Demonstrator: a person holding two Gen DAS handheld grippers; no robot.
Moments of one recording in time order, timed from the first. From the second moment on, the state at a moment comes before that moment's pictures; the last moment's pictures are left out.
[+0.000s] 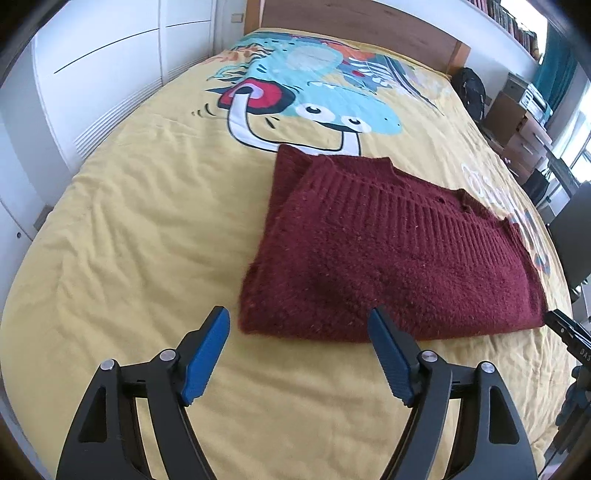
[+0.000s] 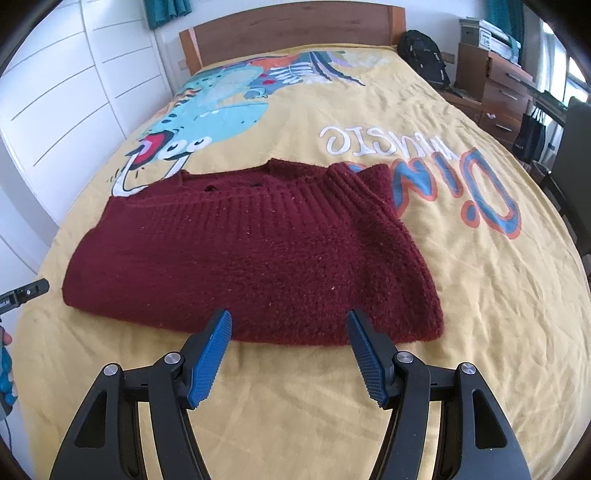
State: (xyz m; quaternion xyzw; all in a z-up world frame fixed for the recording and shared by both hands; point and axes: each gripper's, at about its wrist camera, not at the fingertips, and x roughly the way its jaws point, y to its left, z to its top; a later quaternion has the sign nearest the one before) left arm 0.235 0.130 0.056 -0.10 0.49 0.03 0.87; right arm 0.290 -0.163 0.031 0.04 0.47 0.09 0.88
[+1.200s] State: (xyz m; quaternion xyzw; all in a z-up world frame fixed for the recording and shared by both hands) left arm 0.193 0.193 0.005 -0.25 0.52 -0.01 0.82; right arm 0.258 -0.149 0.018 0.02 0.49 0.07 0.87
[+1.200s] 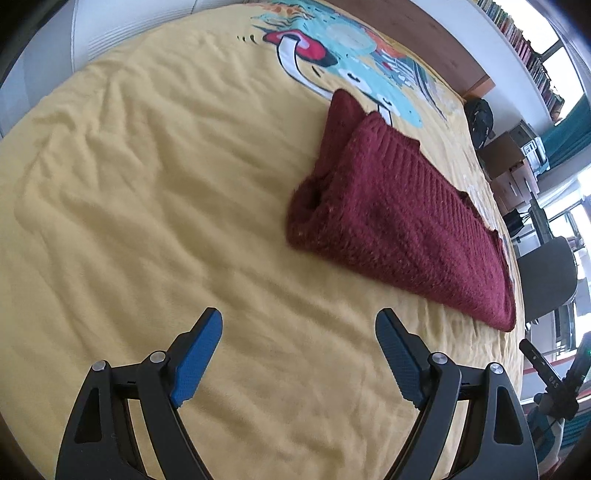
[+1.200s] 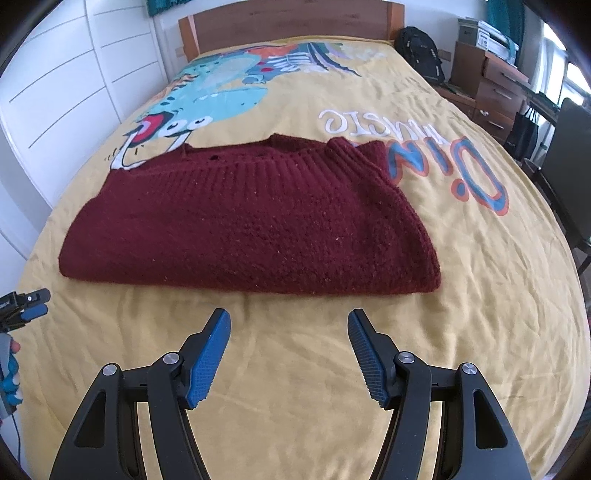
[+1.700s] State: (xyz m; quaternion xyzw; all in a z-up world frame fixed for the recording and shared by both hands) left arm 0.199 0.192 -0.011 -0.28 0.52 -0.03 0.81; right arm 0.267 -0.170 -0.007 0.04 0.51 0.06 0.86
